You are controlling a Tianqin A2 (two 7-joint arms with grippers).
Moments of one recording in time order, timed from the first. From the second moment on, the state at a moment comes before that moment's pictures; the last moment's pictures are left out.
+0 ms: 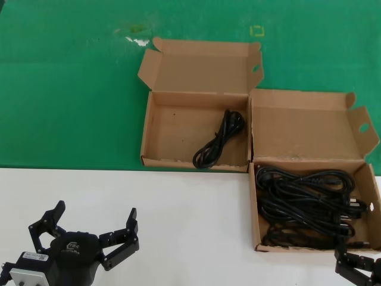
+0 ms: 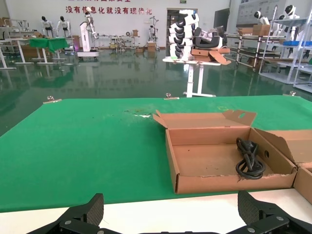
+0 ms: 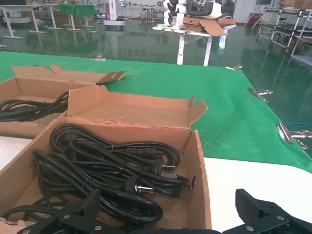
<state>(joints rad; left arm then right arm) 0.00 -0.30 1.60 -1.60 -1.80 0.00 0.00 0.03 0.30 -1.61 1.59 1.79 -0.01 -0.03</state>
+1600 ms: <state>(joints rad) 0.00 -0.30 1.60 -1.60 -1.80 0.00 0.00 0.03 0.30 -1.61 1.59 1.79 -0.01 -0.03</state>
